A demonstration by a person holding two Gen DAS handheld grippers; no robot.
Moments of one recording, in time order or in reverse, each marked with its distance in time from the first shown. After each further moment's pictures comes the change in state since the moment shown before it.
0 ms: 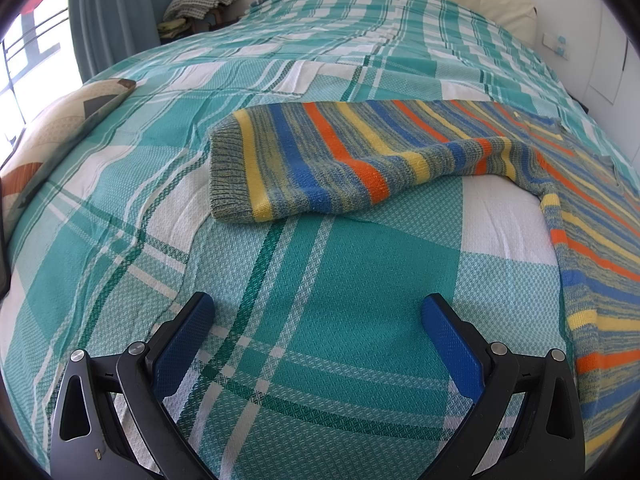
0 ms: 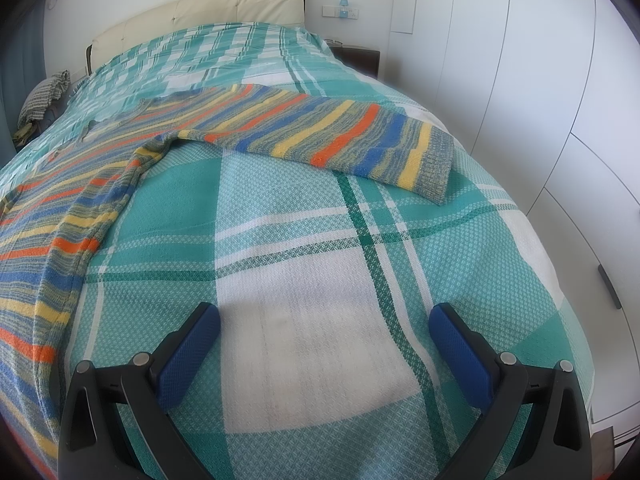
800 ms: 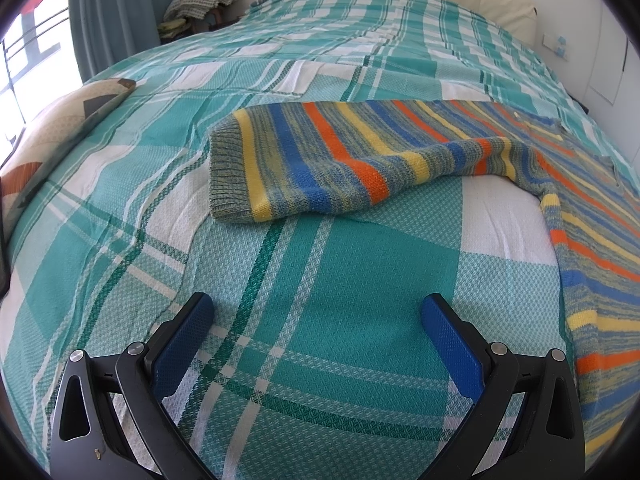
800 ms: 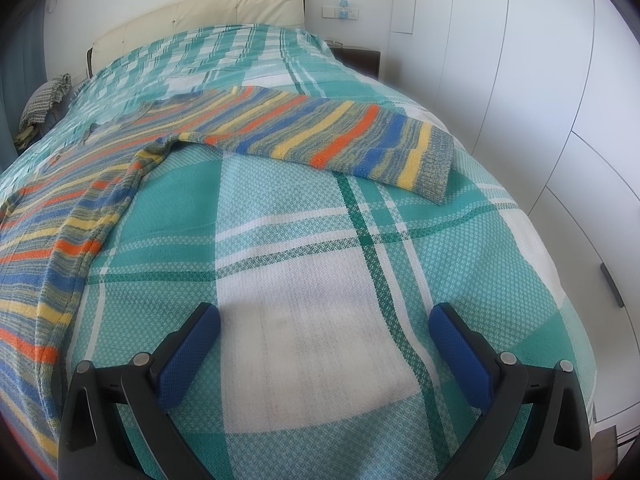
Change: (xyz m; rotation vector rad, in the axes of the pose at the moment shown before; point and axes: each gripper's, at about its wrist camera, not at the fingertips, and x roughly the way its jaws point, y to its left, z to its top) left arm -0.001 0.000 0.000 0.000 0.000 0.000; right arm 0.003 -0.001 0.001 0.005 -0.003 0.004
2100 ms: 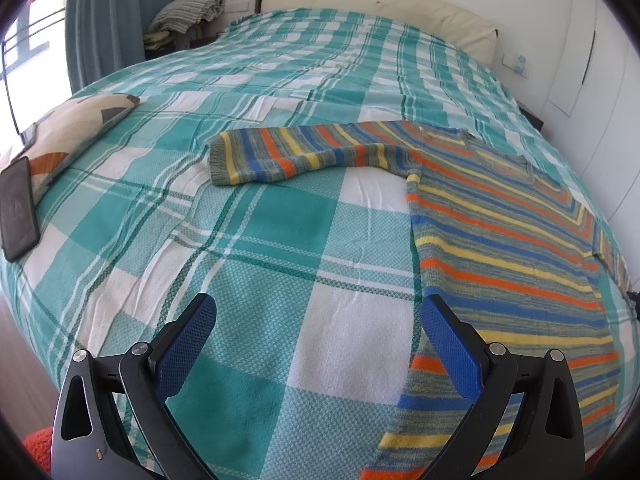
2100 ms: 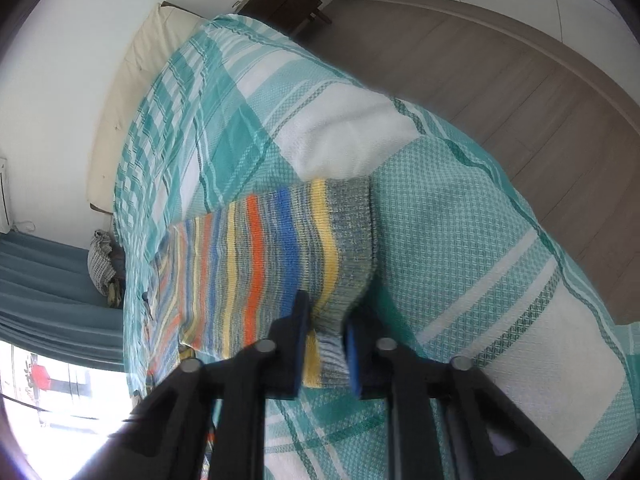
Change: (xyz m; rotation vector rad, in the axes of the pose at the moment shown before) left arm -0.118 -0.025 -0.054 -0.004 -0.053 -0.119; right arm 0.090 -0.149 0.106 0.685 0.336 0.446
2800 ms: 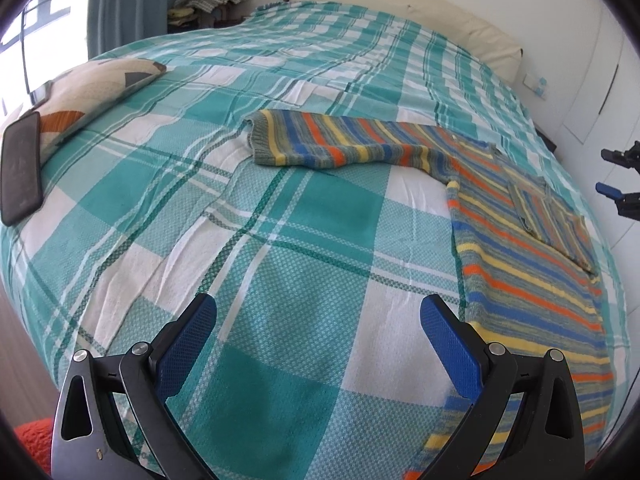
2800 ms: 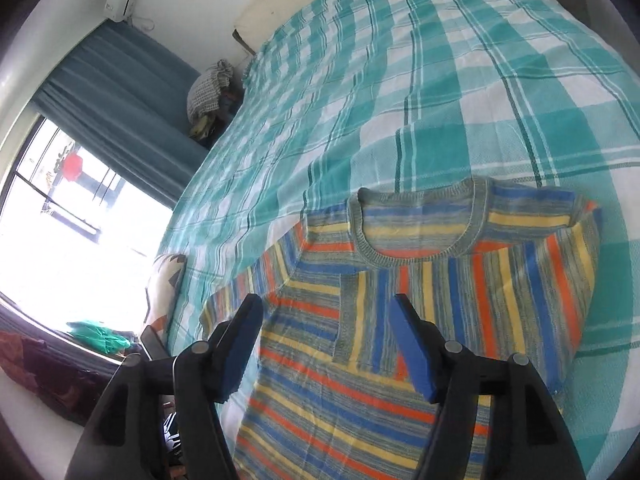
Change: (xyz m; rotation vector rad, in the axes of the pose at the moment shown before) left arm 0.013 0.040 0.000 -0.118 0.015 -0.023; right arm 0.116 0.355 -0.120 -0.641 0.282 0.246
